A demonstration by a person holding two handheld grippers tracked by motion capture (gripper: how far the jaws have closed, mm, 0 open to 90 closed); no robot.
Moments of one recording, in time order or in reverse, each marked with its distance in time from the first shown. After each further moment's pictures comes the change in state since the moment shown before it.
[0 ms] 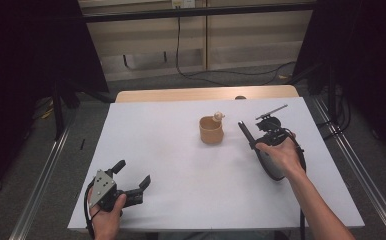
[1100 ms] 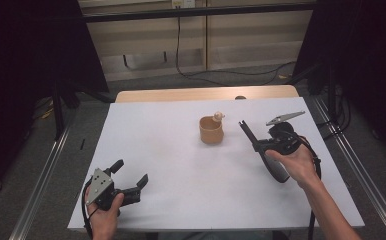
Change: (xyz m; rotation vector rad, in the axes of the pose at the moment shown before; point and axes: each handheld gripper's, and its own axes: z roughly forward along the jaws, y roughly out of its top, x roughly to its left) left arm 0.005 0.001 -0.001 0.016 0.009 -0.018; right arm 0.007 -0.027 -0.039 -0.181 0.097 -0.167
